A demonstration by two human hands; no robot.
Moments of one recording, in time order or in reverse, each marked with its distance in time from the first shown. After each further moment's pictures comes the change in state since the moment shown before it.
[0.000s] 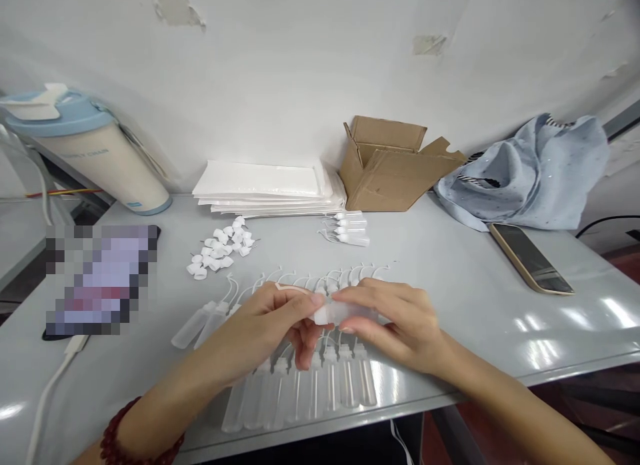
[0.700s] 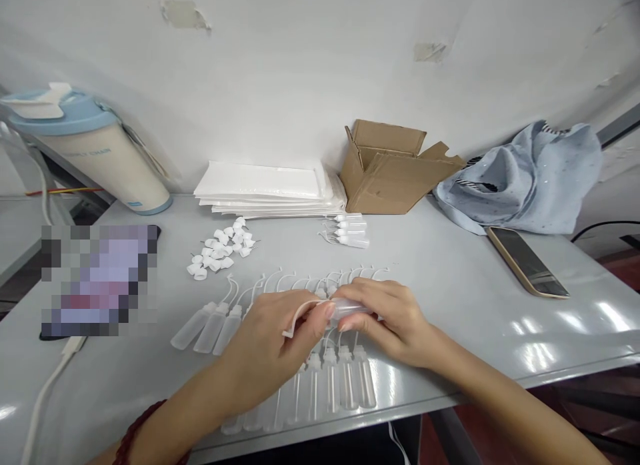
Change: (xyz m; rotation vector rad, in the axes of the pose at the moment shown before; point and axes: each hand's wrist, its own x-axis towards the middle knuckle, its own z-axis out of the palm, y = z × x) left_hand -0.003 -0.008 0.014 0.721 0.298 0.412; right_hand 0.002 0.006 0.000 -0.003 -0.141 0.047
